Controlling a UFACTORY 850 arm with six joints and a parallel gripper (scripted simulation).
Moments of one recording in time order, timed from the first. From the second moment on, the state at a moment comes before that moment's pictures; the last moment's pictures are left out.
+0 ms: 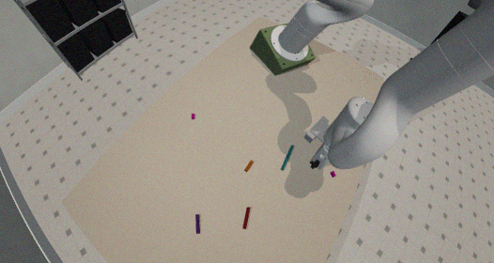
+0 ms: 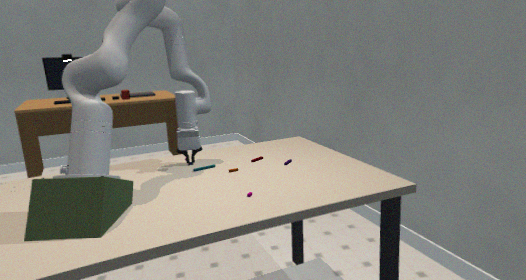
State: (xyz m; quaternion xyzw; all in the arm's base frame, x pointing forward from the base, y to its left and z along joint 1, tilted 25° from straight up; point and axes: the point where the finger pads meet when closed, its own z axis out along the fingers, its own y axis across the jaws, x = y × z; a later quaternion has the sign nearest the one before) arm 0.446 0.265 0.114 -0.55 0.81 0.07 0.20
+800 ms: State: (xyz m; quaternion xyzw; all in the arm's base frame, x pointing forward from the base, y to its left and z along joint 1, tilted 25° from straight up) arm 0.446 0.265 0.114 -0.55 0.81 0.07 0.20
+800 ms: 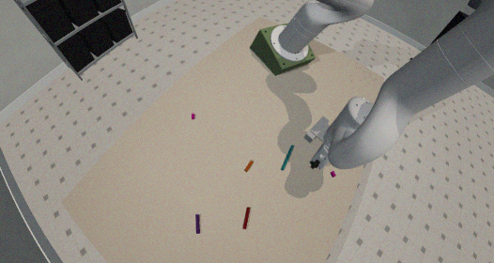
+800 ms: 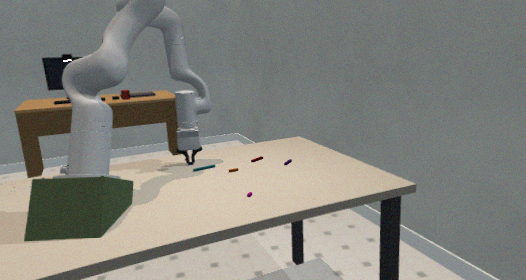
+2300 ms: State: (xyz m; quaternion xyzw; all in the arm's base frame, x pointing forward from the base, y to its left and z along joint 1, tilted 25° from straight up) arm 0.432 0.244 0.168 -0.55 0.80 0.07 0.21
